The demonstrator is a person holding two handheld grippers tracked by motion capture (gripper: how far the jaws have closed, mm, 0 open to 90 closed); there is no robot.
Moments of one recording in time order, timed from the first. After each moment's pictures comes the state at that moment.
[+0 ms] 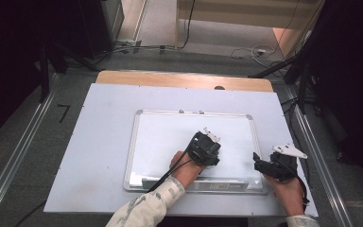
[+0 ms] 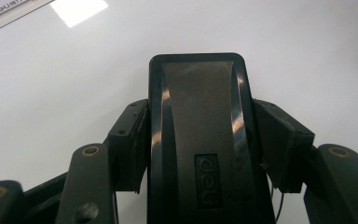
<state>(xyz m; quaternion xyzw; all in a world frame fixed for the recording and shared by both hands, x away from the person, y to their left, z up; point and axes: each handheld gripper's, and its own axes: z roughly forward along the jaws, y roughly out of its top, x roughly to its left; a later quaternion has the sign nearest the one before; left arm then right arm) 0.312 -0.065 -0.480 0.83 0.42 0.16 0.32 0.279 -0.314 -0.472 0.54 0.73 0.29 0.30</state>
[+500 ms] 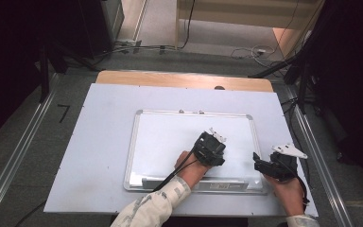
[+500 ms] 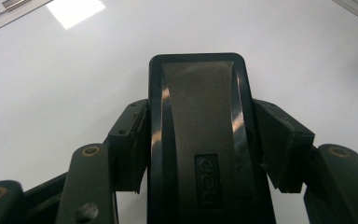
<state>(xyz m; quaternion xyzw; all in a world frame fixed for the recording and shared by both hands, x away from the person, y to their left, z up) 0.314 -0.081 -0.480 0.84 0.42 0.16 0.32 0.279 -0.314 -0.472 0.54 0.73 0.29 0.30</state>
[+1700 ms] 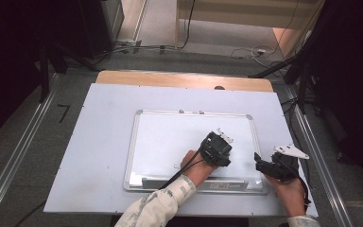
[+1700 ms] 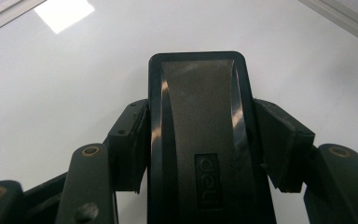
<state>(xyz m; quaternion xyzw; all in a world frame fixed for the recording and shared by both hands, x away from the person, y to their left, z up) 0.315 -0.094 -0.479 0.85 0.39 0.15 0.32 0.278 -0.318 -0.472 0.55 0.73 0.29 0.30</state>
